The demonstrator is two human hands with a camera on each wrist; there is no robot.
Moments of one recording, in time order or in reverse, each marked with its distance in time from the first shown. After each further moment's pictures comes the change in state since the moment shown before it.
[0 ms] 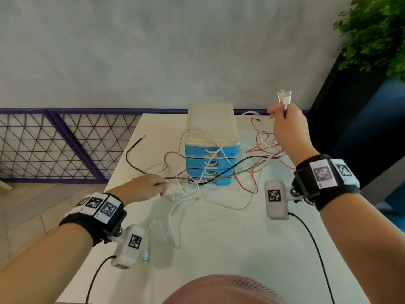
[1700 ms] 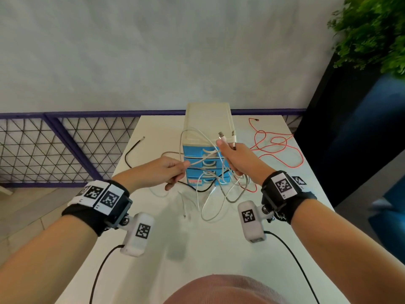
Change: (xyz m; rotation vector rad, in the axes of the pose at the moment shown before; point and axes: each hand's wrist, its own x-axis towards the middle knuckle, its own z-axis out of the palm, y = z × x) left_hand -0.010 0.070 -0.021 -0.261 -0.047 0.226; right_hand -0.062 -0.001 0.060 0.055 -0.659 0.151
